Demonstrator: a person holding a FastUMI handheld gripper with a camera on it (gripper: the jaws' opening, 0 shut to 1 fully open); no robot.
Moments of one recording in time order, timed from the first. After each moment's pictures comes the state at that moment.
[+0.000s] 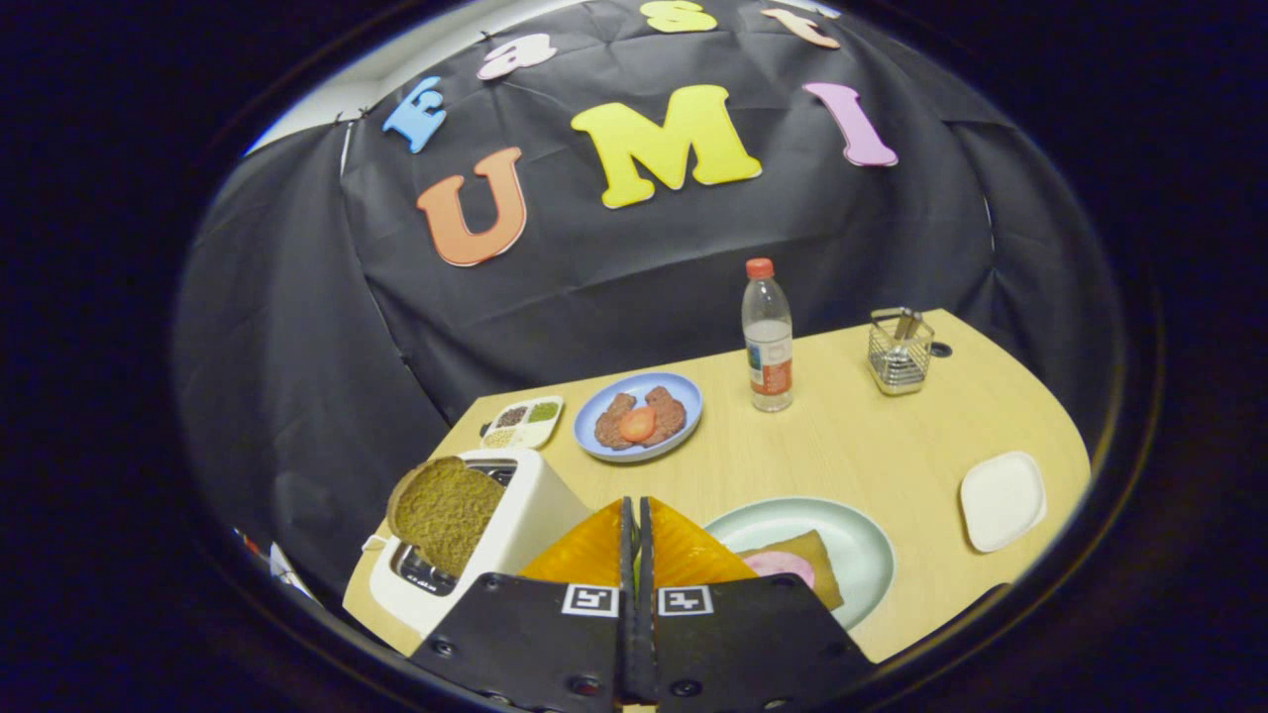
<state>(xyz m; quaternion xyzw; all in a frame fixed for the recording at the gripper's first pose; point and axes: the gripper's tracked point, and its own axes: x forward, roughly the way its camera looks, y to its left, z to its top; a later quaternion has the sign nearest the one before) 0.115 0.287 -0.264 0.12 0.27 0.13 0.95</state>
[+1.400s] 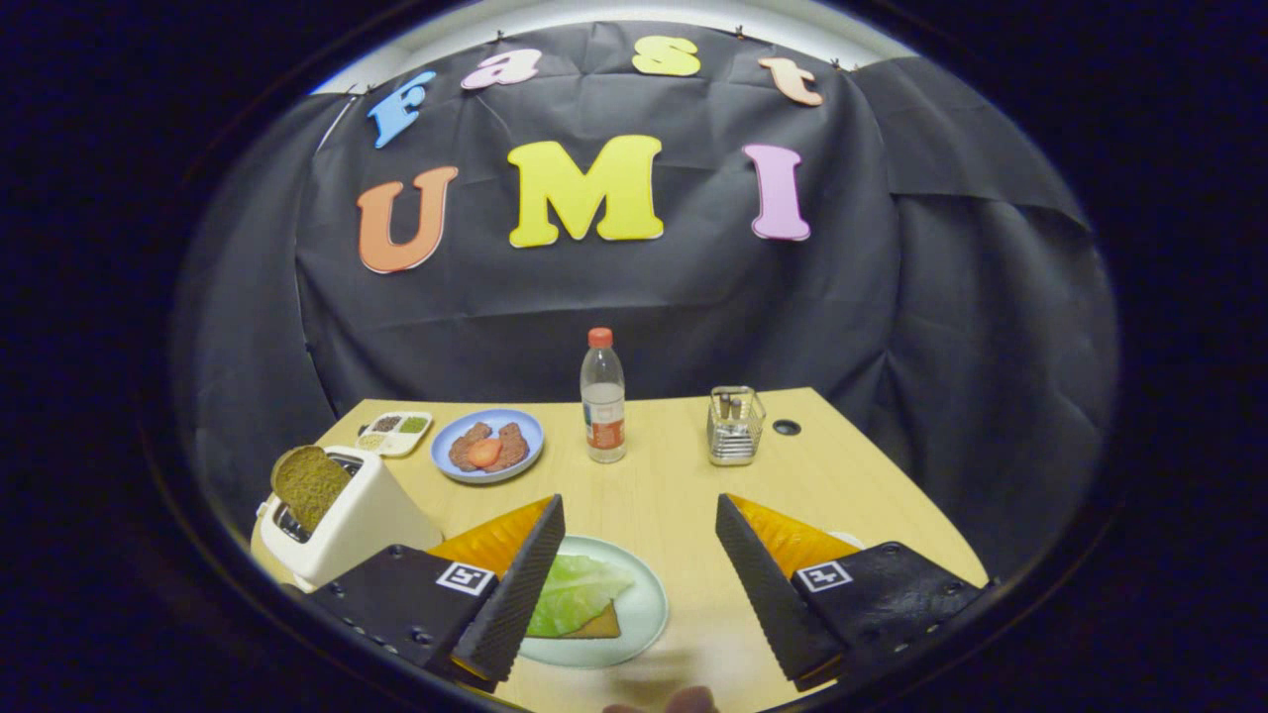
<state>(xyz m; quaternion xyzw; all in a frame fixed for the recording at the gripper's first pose) 0.109 0.137 -0.198 -0.01 0.19 0.01 0.98</state>
